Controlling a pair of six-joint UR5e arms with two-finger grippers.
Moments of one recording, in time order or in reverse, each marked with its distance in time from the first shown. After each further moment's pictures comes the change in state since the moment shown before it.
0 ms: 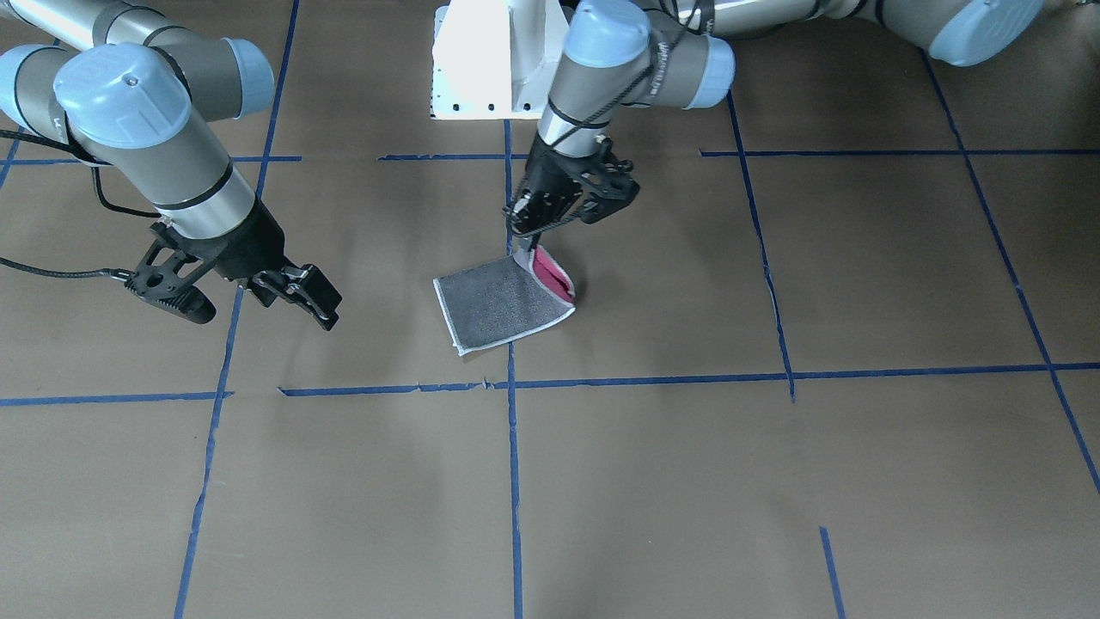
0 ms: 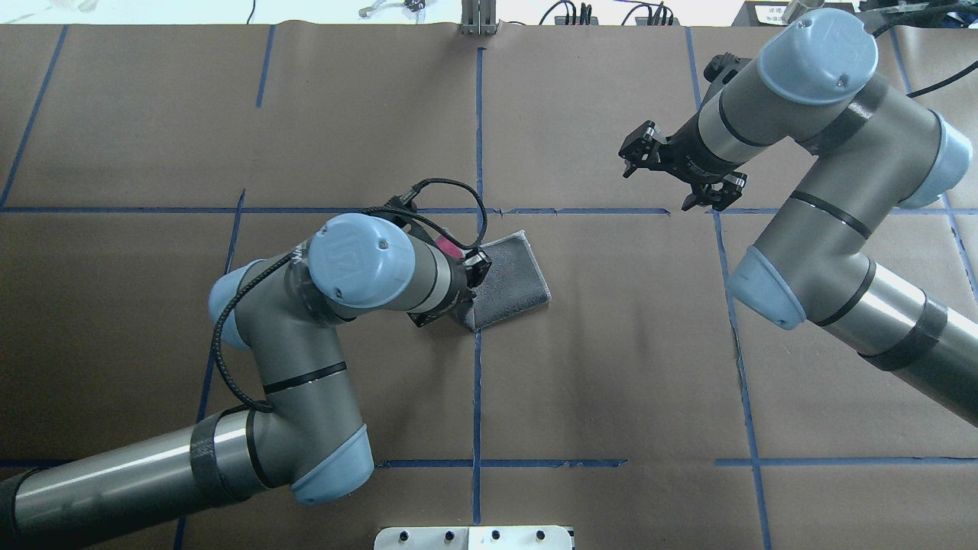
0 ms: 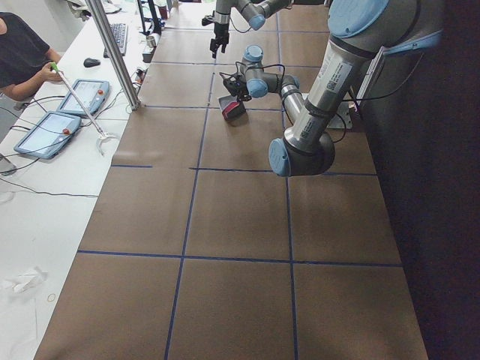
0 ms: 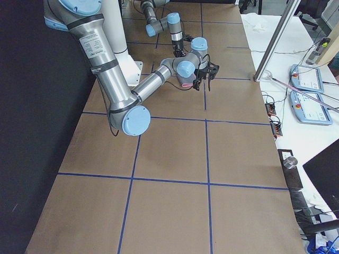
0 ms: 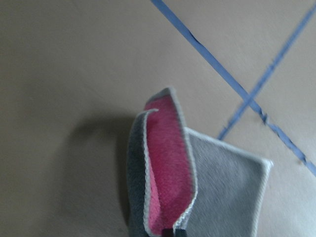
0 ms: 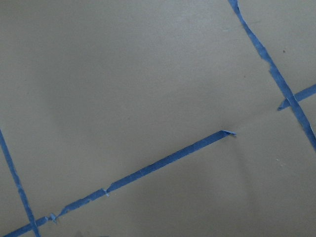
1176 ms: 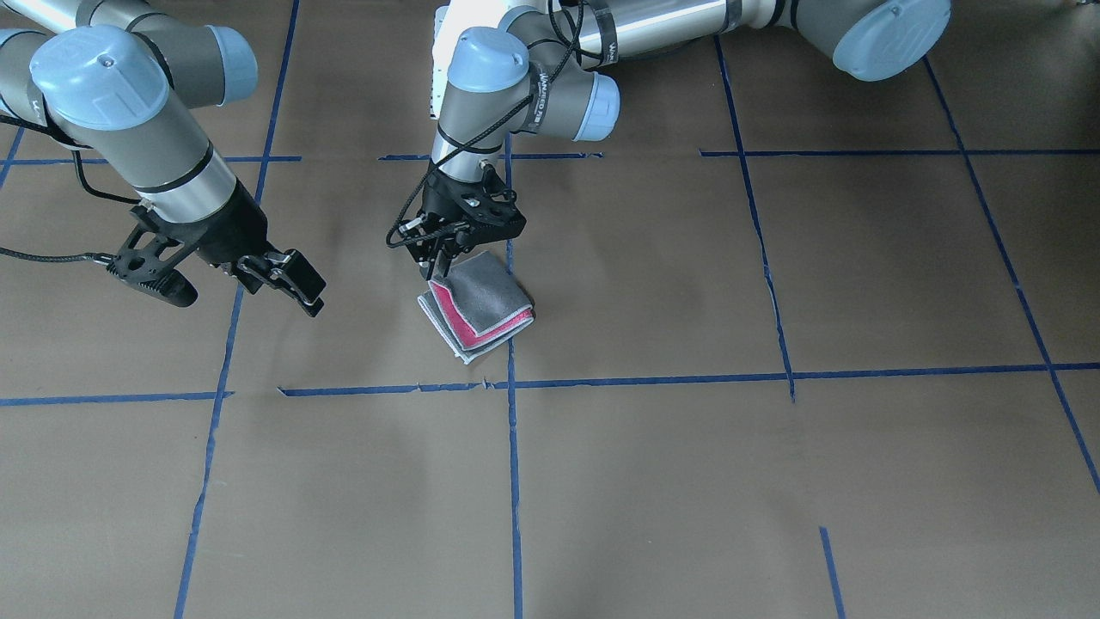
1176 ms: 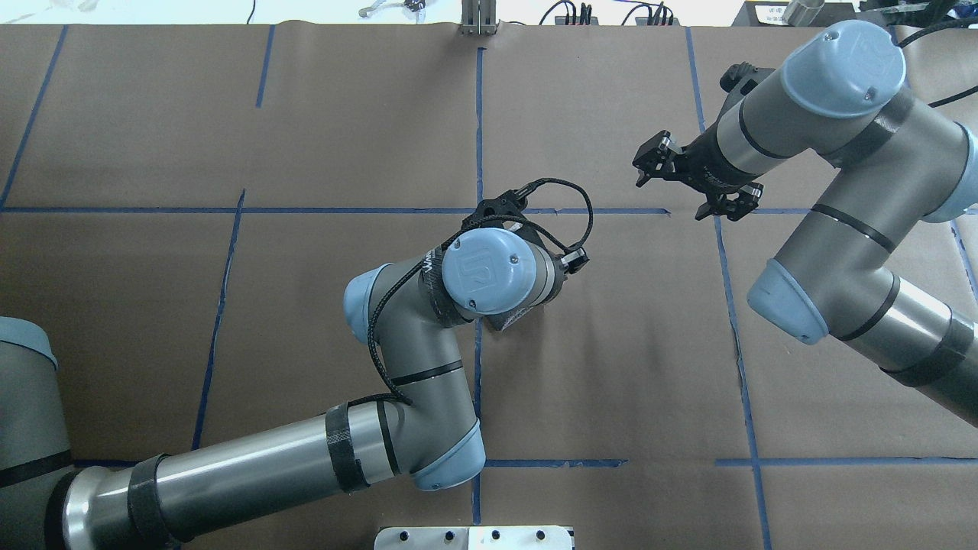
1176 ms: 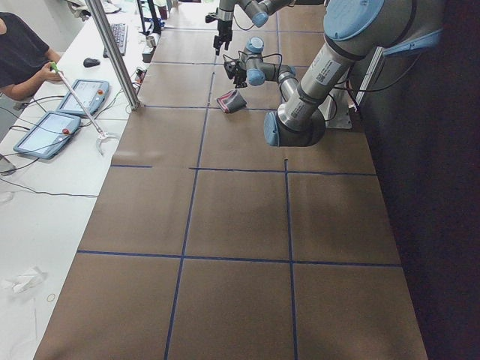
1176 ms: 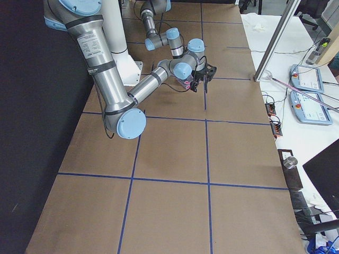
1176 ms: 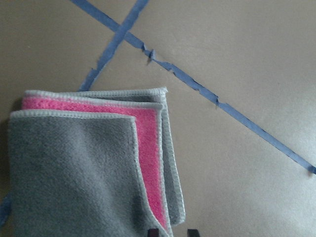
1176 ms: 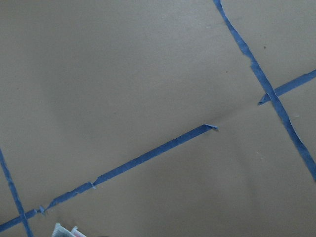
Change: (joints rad) left arm 0.039 -0.231 0.327 -0.191 0.102 0.176; right arm -0.001 -0.046 0.048 0.000 0.003 0.000
